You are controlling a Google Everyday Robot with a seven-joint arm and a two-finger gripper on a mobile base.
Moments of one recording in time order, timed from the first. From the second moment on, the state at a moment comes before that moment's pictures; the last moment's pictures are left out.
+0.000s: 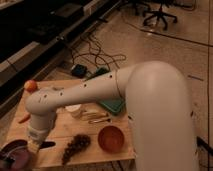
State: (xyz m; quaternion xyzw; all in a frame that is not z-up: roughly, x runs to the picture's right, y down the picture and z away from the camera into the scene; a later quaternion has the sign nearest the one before) arm -0.301 0.247 0.618 -0.51 -0.10 0.17 0.83
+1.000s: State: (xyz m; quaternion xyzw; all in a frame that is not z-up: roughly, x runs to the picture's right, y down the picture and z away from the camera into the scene) arm -0.274 0.202 0.633 -0.50 -0.14 0.21 0.83
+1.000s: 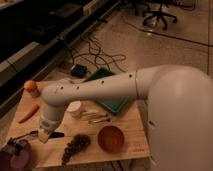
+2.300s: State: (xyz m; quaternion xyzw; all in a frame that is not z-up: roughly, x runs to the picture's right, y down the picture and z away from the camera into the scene) arm -0.332 0.200 0.654 -0.53 -0.16 0.15 0.82
